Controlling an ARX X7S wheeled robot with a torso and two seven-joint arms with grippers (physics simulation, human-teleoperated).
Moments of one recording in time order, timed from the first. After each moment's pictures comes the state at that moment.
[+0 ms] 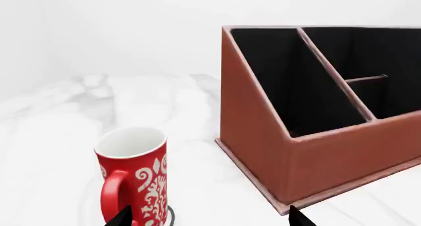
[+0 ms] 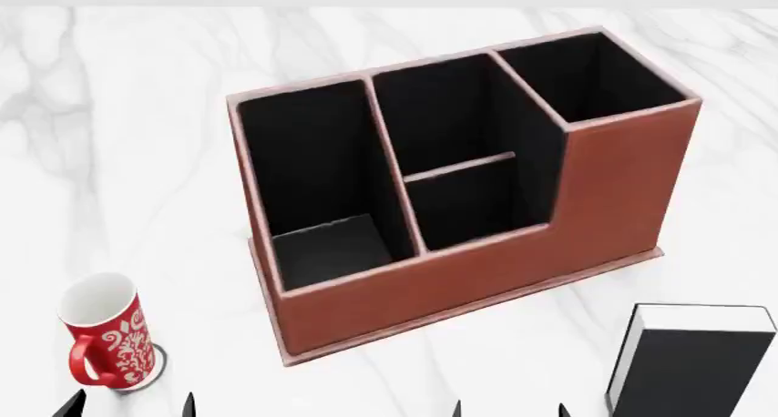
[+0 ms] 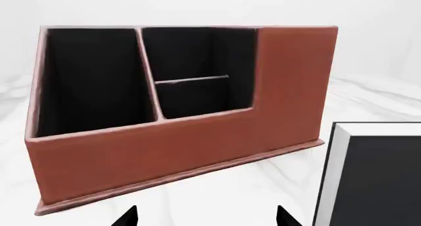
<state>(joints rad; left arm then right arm) 0.00 0.00 0.00 0.00 0.00 0.00 0.00 0.00 0.00 0.00 0.00 0.00 0.00 0.00</state>
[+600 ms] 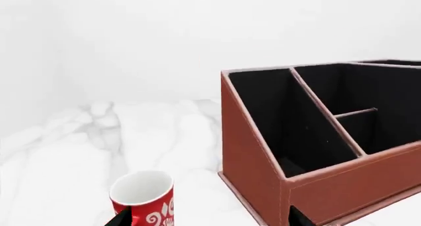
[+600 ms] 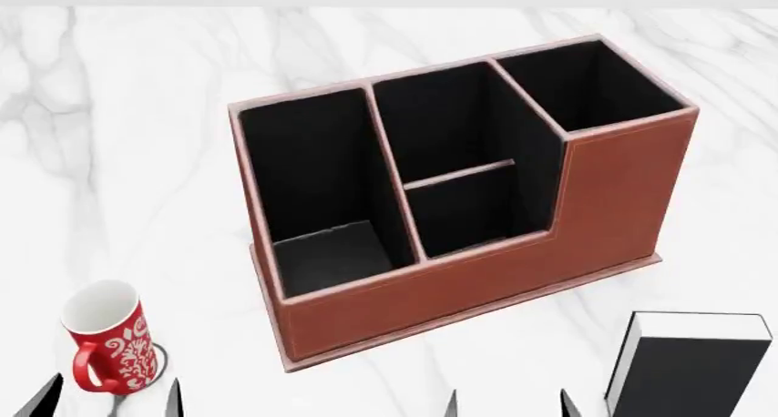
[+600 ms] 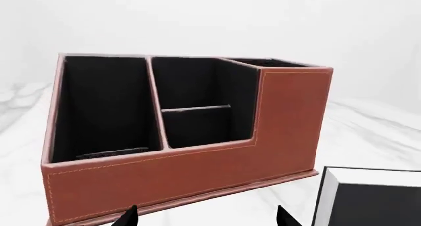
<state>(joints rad) 0.05 -0.07 0.07 0.17 -0.03 -0.02 -0.08 -0.04 0.07 -0.08 -0.16 0.01 0.06 0.08</state>
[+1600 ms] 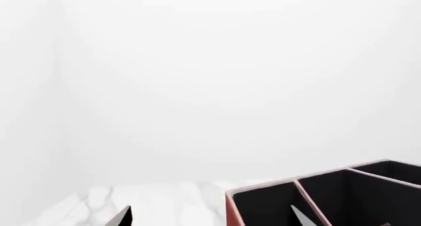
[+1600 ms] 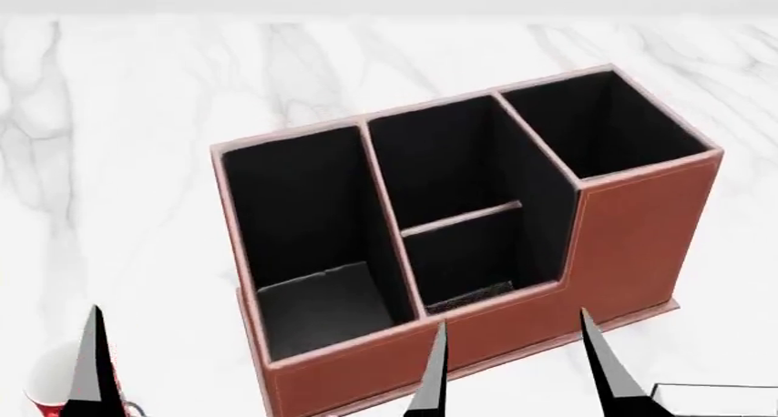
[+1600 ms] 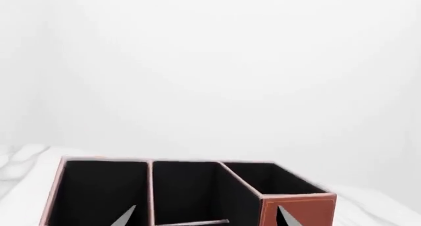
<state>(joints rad) 0.11 -0.17 0.09 0.75 -0.06 -0.28 -0.16 -0.06 0.16 -0.16 -0.71 -0.03 0.34 0.14</state>
